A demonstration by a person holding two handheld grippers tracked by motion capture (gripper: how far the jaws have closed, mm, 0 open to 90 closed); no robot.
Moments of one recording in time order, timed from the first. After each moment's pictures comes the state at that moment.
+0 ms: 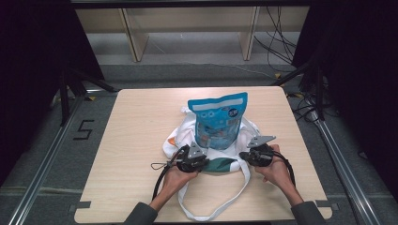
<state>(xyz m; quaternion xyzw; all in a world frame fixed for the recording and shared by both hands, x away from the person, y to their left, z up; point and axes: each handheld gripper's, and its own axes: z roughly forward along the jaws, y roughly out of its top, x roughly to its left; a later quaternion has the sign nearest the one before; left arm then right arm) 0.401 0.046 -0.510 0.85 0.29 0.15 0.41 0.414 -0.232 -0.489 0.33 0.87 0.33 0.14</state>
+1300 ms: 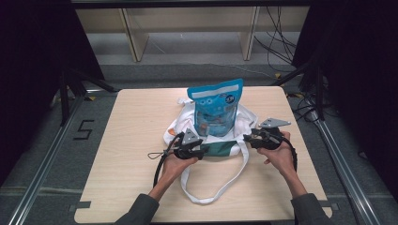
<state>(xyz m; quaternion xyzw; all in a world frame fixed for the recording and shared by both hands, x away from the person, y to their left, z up) 0.428 0.058 -0.488 0.81 0.32 0.15 0.47 0.445 -0.256 -0.460 0.42 0.79 0.41 0.18</state>
